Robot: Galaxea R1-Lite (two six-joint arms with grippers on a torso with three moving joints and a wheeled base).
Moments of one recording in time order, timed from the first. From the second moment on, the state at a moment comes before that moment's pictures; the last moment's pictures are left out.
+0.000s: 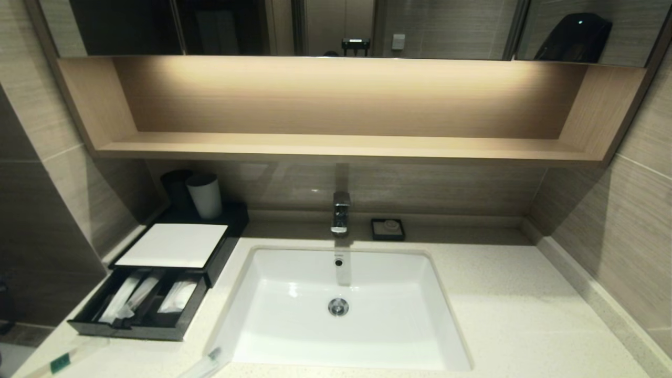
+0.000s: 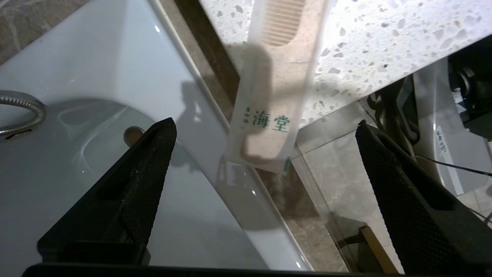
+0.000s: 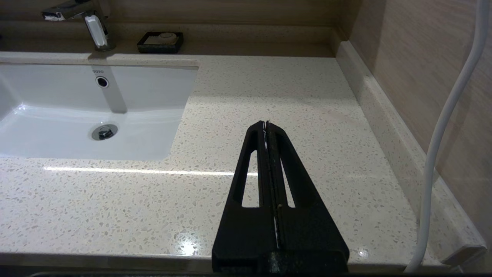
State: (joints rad) left arm 1.15 2.12 -1.15 0.61 -0.40 1.77; right arm 0.00 0.00 0.00 0.01 -0.01 -0.01
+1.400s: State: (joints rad) left arm 1.13 2.15 -1.15 0.59 -0.40 1.77; right arm 0.00 0.00 0.00 0.01 -0.01 -0.01
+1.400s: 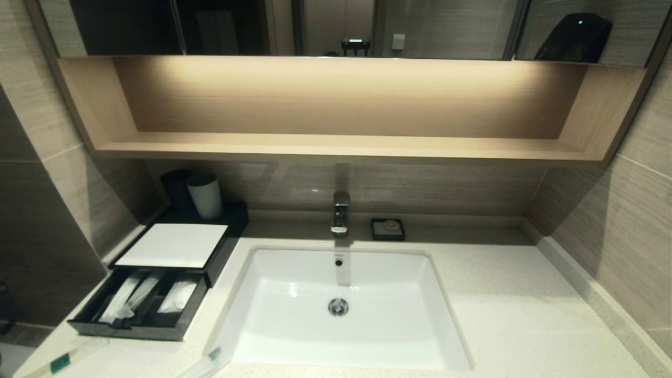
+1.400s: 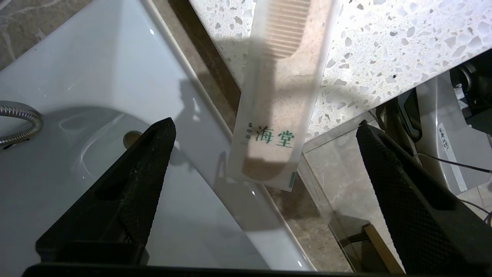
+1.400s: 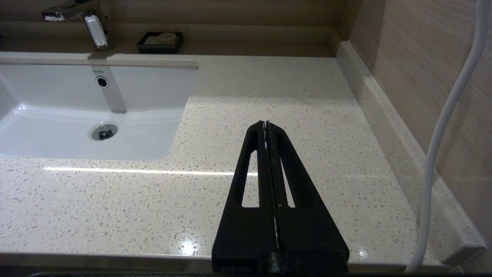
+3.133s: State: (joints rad) left arm 1.13 2.17 -1.15 0.58 -0.40 1.76; right arm 0.00 0.00 0.00 0.01 -0.01 -0.01
